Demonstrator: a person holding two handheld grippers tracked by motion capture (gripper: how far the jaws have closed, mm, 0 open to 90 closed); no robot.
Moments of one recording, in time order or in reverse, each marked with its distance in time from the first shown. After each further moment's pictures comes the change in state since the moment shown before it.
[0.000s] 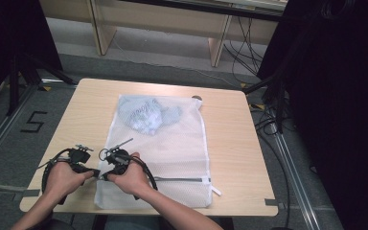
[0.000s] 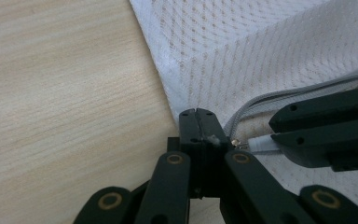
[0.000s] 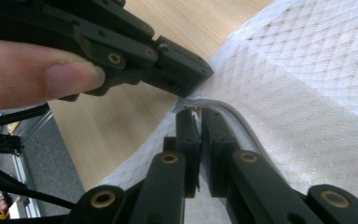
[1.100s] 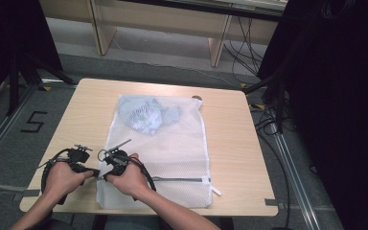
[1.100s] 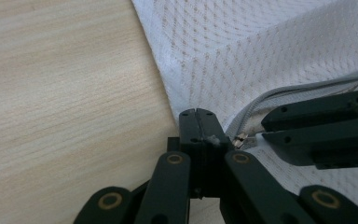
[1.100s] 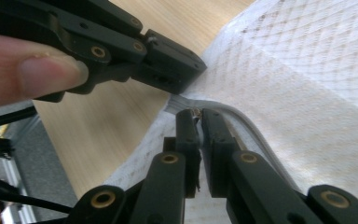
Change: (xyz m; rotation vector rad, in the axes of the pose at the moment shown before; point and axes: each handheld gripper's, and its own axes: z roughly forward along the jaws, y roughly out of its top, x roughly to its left) left arm 0.003 0.000 -0.001 0.013 -0.012 -0.006; right arm 0.003 0.000 0.005 0.006 -0.062 0.003
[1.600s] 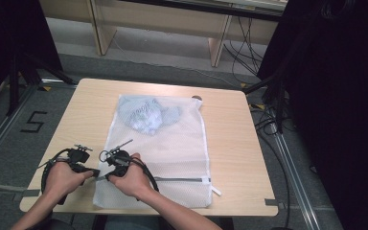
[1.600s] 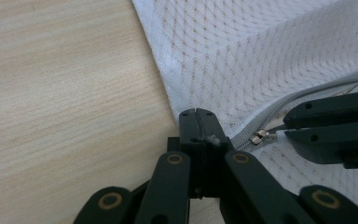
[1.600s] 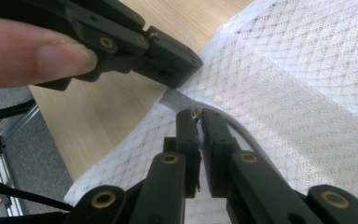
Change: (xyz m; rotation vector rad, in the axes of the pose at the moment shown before) left arm 0.000 0.000 0.000 0.001 0.001 0.001; right arm 0.002 -0.004 -0.009 -0.008 -0.008 -0.013
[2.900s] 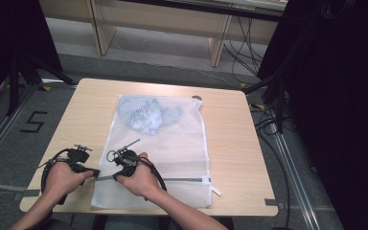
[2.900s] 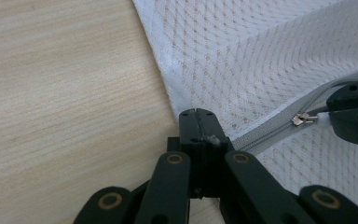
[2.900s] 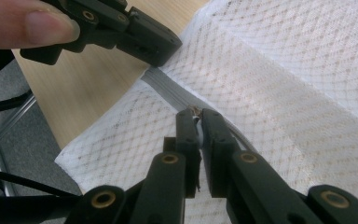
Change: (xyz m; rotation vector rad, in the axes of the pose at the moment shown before) left arm 0.001 0.000 0.000 -0.002 -0.004 -0.003; right arm -0.012 -0.009 -0.018 0.020 -0.021 -0.016
